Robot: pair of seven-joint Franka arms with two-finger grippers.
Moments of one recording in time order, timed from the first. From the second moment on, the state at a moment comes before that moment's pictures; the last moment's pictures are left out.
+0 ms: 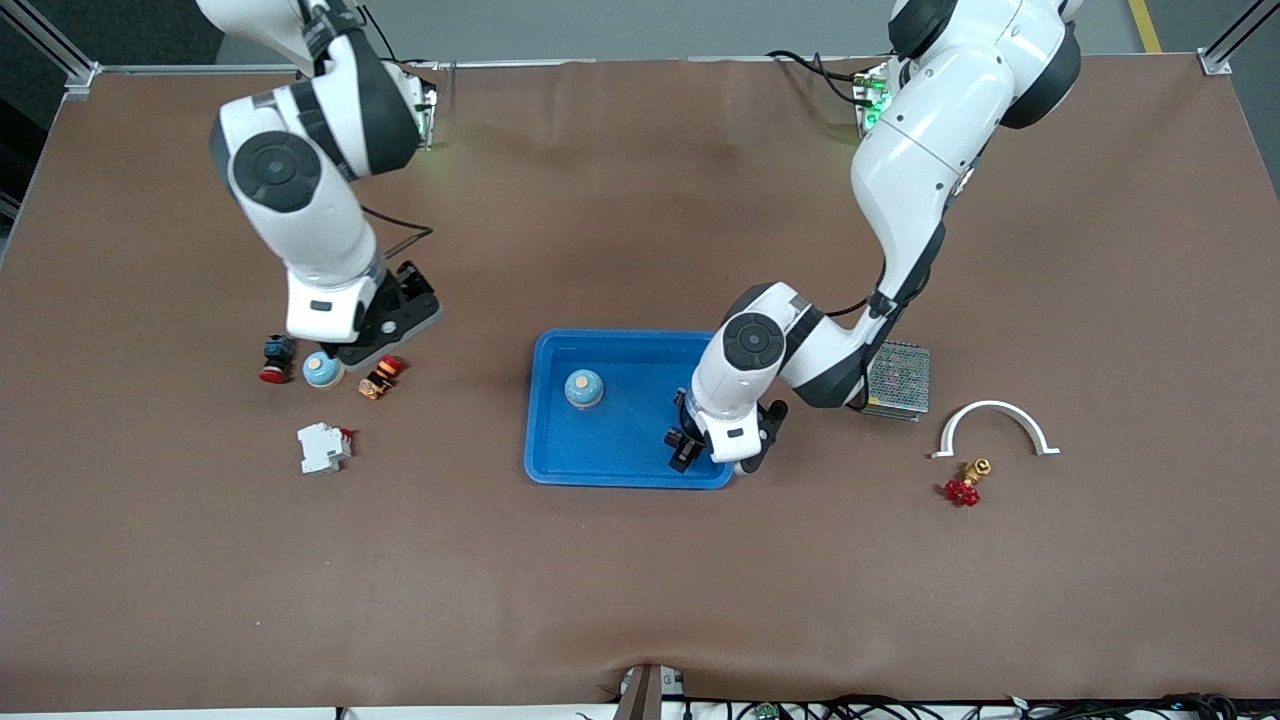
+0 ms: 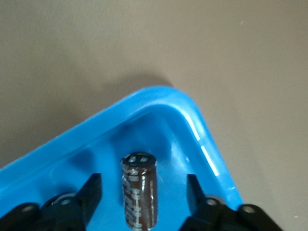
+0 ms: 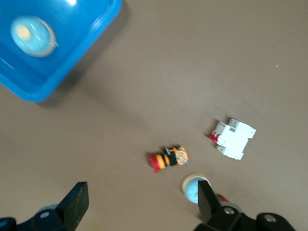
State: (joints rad) left arm -0.37 0.91 -0.32 -1.39 0.27 2.45 -1.76; right arm 0.28 0.09 0.07 -1.99 -0.14 2.03 -0.33
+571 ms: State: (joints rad) left arm -0.32 0.78 -0.31 -1.37 0.27 2.30 -1.70; right arm 0.06 0.10 0.07 -2.20 -0.12 2.32 -0.73
